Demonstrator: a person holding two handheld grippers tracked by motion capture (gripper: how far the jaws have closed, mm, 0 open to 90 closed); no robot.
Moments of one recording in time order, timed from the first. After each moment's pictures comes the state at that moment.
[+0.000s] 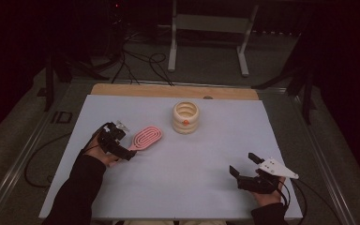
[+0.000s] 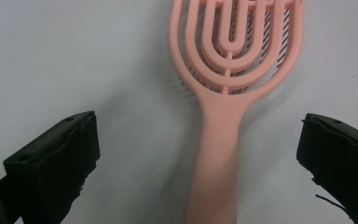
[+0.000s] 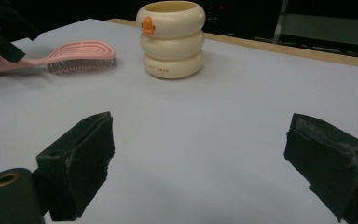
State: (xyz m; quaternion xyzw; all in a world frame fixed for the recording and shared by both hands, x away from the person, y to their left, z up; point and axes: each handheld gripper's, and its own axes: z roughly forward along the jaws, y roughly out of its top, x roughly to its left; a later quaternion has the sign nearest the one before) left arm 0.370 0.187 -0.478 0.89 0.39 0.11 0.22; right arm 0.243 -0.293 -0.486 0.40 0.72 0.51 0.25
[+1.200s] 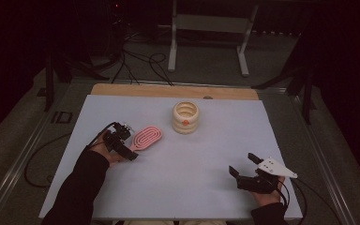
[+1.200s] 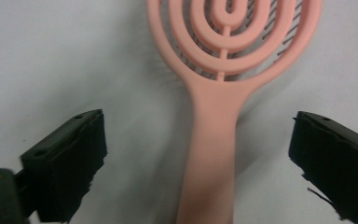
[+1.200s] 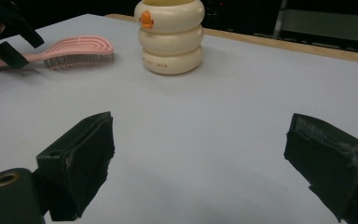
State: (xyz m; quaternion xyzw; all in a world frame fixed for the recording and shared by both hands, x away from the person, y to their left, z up) left arm 0.383 0.174 -0.488 0.91 0.38 0.06 0.16; right arm 0.245 -0.293 -0.488 0.41 0.72 0.50 0.25
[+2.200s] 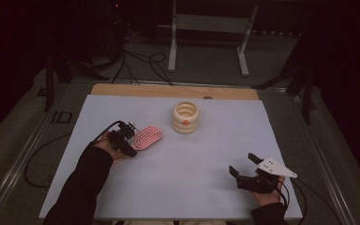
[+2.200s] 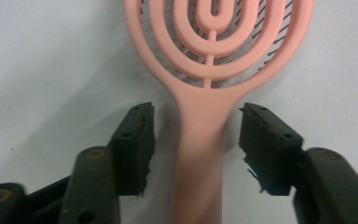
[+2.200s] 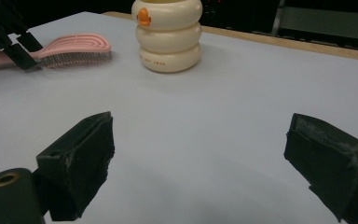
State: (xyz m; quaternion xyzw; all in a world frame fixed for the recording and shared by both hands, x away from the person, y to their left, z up) left arm 0.391 0.162 -0.485 0.92 0.37 0.03 0.12; right arm 0.245 -0.293 -0.489 0.41 0.72 0.50 0.25
